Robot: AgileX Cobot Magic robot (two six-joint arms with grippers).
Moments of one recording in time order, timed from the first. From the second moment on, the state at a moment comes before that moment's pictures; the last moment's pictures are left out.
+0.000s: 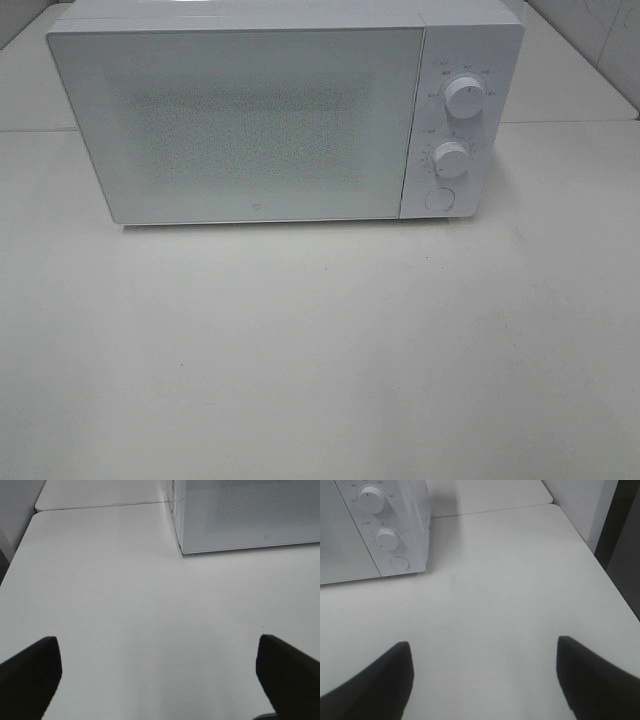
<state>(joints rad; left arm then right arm) 0.04 -0.01 -0.52 -0.13 1.08 0.16 0.05 0.00 -0.50 -0.15 0.97 0.22</state>
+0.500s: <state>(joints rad) 0.04 -0.01 -0.52 -0.13 1.08 0.16 0.05 0.19 -0.55 -0.15 0.79 0.22</state>
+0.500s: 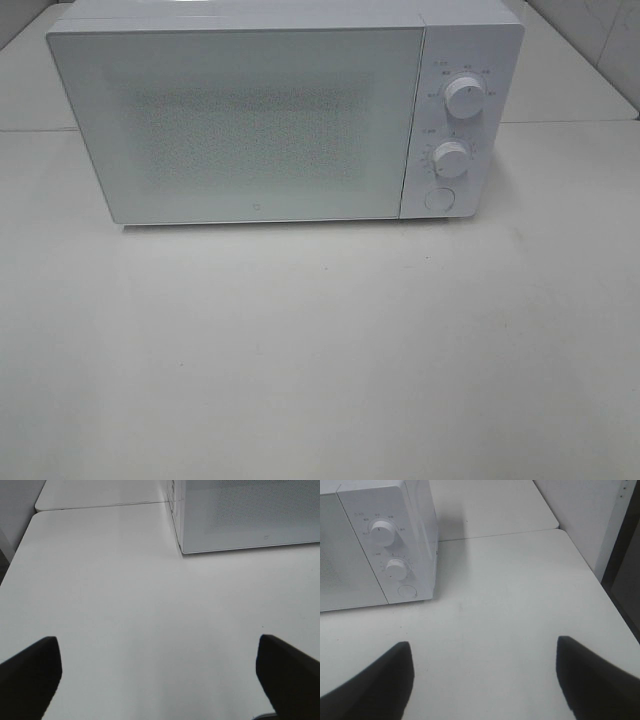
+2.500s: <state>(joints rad) 0.04 -0.01 -0.52 -0.13 1.08 0.16 0.05 1.04 -0.41 -0.07 -0.24 0.22</state>
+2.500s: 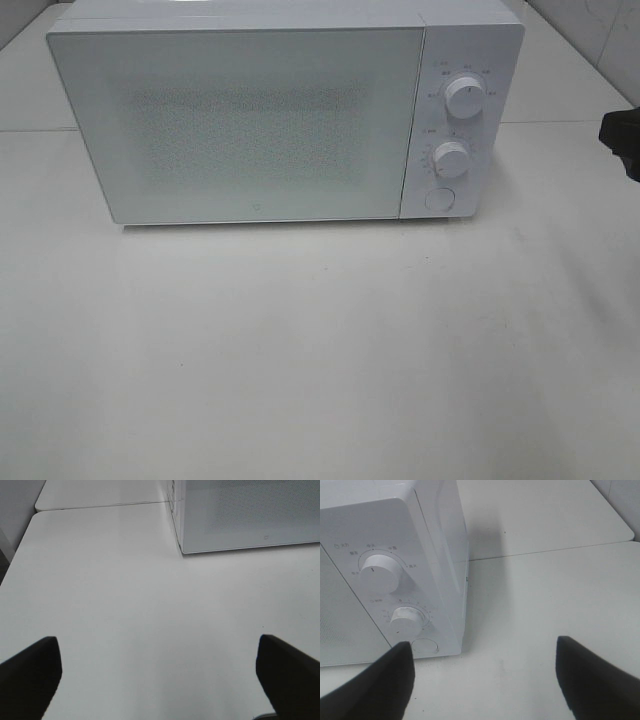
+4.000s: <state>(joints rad) 0.04 -0.01 -0.52 -0.13 1.08 0.16 0.71 1.53 -0.28 0.88 -1.00 -0.32</state>
